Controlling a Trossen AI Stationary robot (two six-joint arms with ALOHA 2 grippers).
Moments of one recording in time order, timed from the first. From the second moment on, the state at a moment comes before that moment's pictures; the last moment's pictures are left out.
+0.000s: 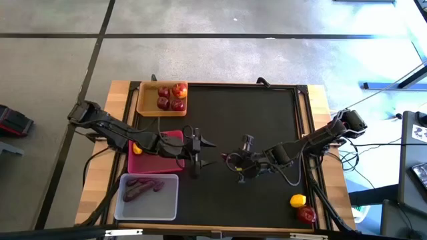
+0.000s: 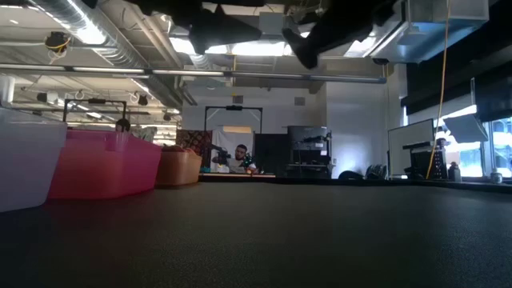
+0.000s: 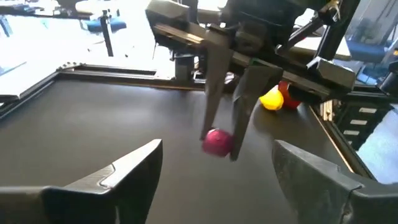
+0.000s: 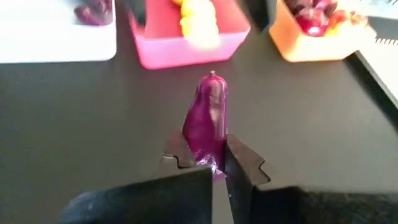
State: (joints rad) left arm -0.27 1.45 0.81 0.37 -0.33 -0.15; right arm 0.42 1.57 1.16 -0.40 0.58 0.31
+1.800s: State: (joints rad) left arm -0.46 1.15 0.81 -0.31 -0.26 -0.51; right arm 0.54 1.57 1.25 -0.53 0.49 0.26
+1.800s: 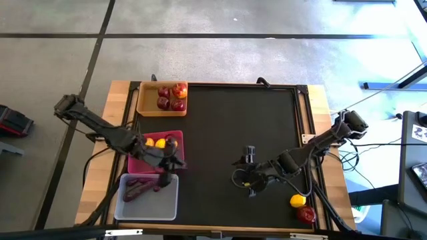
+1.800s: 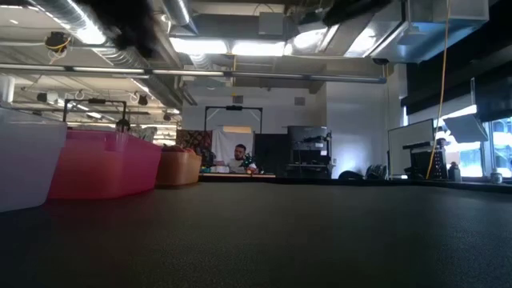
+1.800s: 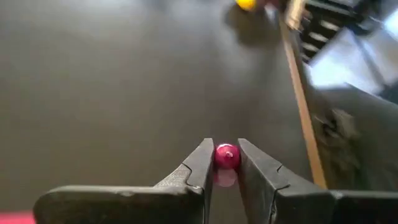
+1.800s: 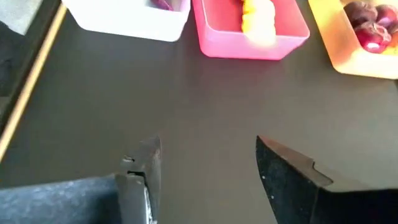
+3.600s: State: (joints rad) left arm -0.77 1.45 0.84 -0.57 -0.11 -1.07; right arm 0.48 1.59 1.28 -0.70 0.29 0.33
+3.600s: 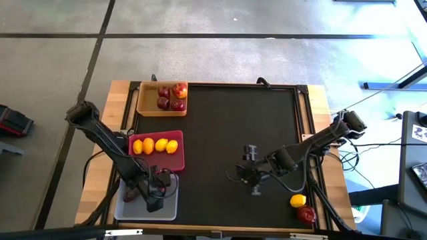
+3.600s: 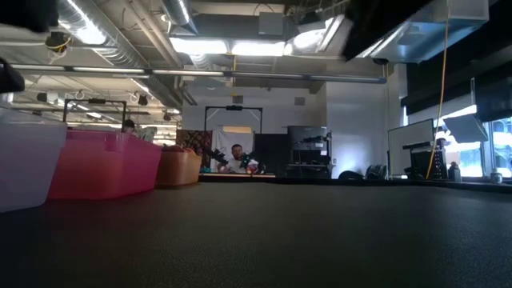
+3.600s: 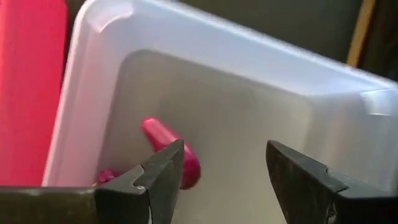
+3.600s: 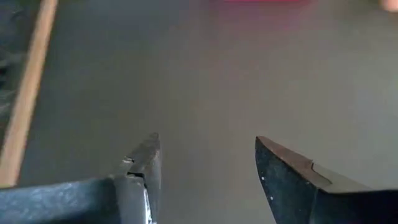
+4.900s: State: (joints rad) left arm -0.75 1.39 0.85 -0.56 -0.22 -0.96; right arm 0.91 1.59 1.05 -1.07 -0.26 1.32
